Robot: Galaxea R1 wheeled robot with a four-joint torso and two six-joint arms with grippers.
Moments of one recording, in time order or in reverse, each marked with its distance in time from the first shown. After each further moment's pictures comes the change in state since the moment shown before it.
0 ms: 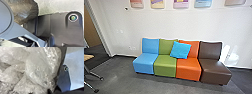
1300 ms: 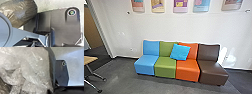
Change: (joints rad) left arm 0.018 0.092 -0.149 0.007 -0.002 0.000; right arm -0.001 0.081 -0.125 -0.016 -0.001 -0.003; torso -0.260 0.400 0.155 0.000
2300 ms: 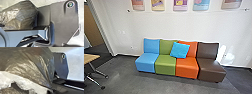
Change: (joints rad) left arm 0.006 0.044 -0.071 0.019 -0.001 0.000; right arm 0.003 0.072 -0.111 -0.002 0.005 0.000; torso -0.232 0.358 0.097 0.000
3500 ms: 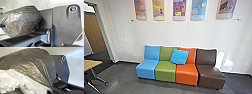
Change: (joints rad) left arm 0.022 0.013 -0.035 0.000 0.007 0.000; right arm -0.017 0.051 -0.050 -0.008 -0.007 0.000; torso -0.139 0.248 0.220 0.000
